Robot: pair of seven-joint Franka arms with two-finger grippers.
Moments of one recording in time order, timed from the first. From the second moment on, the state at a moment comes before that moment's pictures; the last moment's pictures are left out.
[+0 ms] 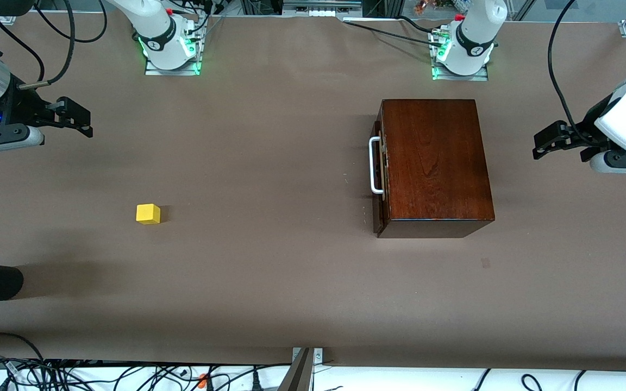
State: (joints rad) left arm -0.11 0.11 0.05 -1.49 -0.03 1.58 -0.05; right arm 0.24 0.04 -0.14 -1.57 0.01 1.58 -0.09
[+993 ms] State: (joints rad) left arm -0.12 0.11 0.05 -1.48 -0.03 1.58 -0.05; right arm 0.24 0.04 -0.15 -1.57 0.01 1.58 -0.09
